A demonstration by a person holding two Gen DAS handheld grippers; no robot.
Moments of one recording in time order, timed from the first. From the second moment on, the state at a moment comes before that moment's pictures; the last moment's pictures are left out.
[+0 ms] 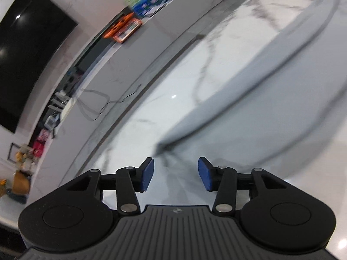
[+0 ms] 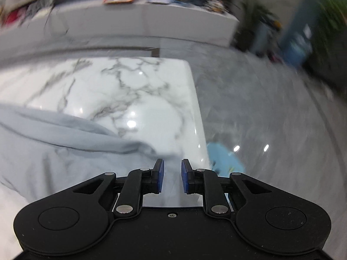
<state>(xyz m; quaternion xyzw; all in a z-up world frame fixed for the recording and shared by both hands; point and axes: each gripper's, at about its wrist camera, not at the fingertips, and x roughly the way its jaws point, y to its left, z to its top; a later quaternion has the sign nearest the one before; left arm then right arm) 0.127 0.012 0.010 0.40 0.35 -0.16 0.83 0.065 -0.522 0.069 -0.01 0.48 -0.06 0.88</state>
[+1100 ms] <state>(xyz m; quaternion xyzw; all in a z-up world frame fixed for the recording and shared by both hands) 0.004 0.020 0.019 0.31 0.40 -0.20 0.84 0.006 -0.514 0.029 -0.01 0.50 -0.08 0.86</state>
